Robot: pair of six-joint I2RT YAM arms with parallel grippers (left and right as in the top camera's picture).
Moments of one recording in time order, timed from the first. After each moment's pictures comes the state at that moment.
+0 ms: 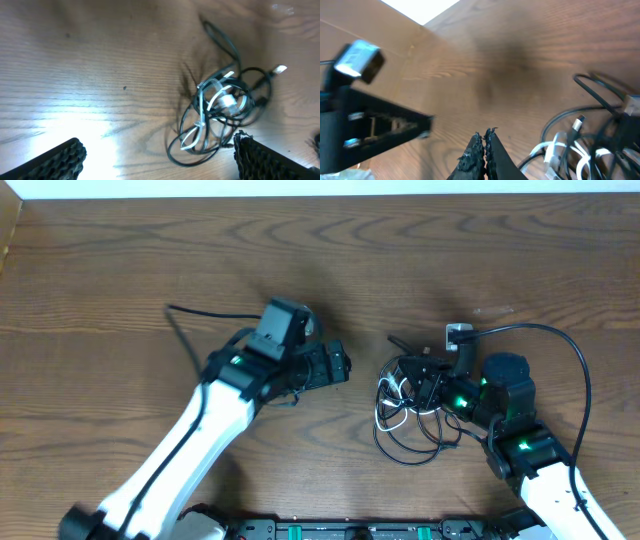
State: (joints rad) left arm -0.49 1.40 1.06 -0.73 0.29 -0.70; right arm 0.33 0.98 0.49 0.02 -0.46 0.63
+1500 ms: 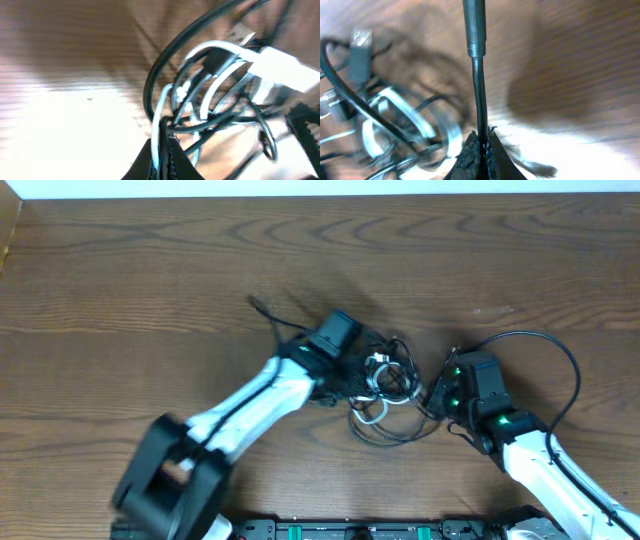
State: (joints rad) left arm -0.62 1.68 1.05 -0.57 0.27 -0.75; right arm 0.30 1.22 0.49 -0.22 -0.09 0.72
